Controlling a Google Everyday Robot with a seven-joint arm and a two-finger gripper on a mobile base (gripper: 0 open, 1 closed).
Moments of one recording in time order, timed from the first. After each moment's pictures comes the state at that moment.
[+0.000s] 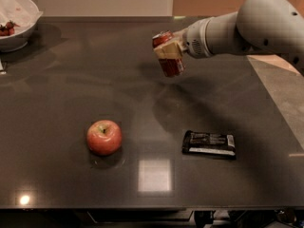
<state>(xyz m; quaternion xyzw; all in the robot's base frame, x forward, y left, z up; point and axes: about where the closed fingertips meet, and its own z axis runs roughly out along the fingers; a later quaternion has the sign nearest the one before) 0.660 -0.048 0.939 -0.39 0.76 0.18 0.49</state>
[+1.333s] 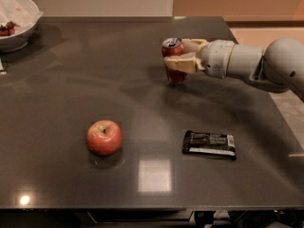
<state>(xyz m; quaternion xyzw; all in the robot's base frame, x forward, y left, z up) 0.643 -0.078 0.925 -0.43 0.62 0.27 0.60</state>
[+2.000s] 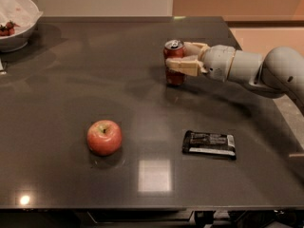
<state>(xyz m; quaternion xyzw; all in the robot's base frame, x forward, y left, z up) 0.649 -0.083 0.915 -0.41 0.60 0.32 0.61</state>
